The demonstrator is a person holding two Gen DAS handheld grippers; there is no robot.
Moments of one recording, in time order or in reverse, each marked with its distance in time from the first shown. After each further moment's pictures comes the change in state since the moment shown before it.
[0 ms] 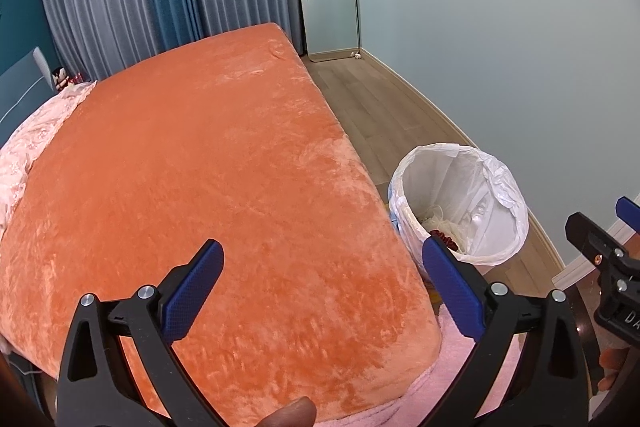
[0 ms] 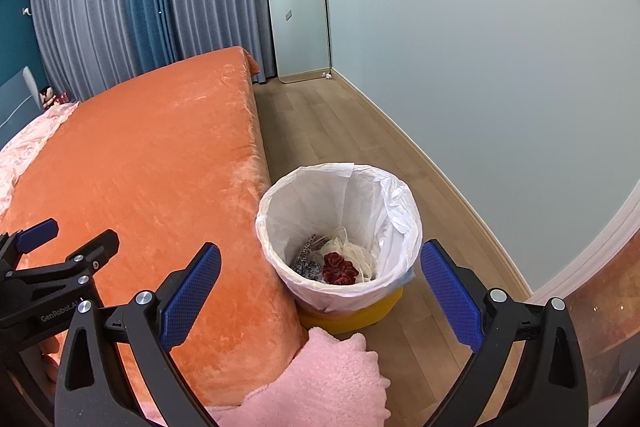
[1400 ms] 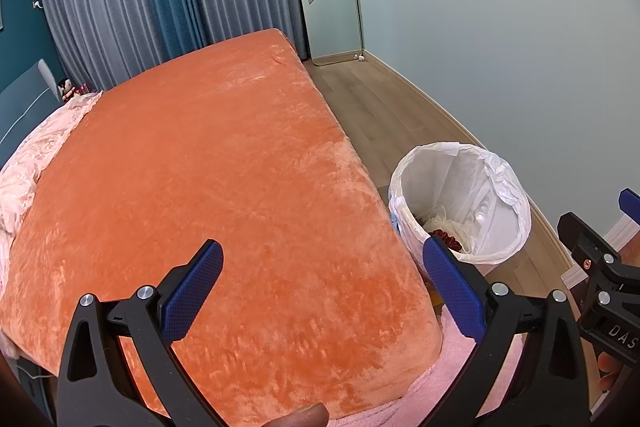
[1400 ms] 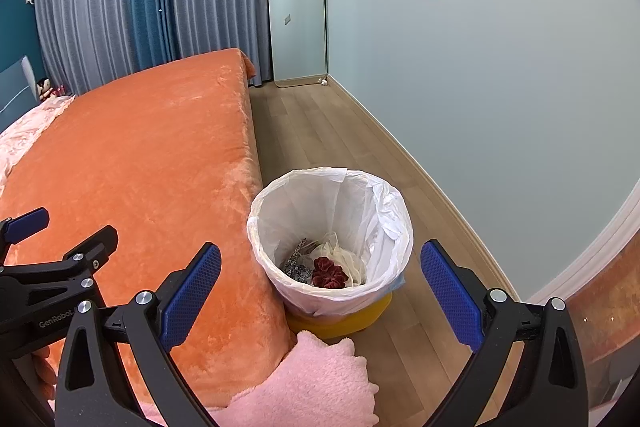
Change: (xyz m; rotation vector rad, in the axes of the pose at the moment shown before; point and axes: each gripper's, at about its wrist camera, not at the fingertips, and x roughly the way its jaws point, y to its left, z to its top) left arm -0.004 -0.013 -0.003 0.035 -0.017 0.032; right arm 0.000 -0.002 -0.002 -0.035 -0.024 -0.029
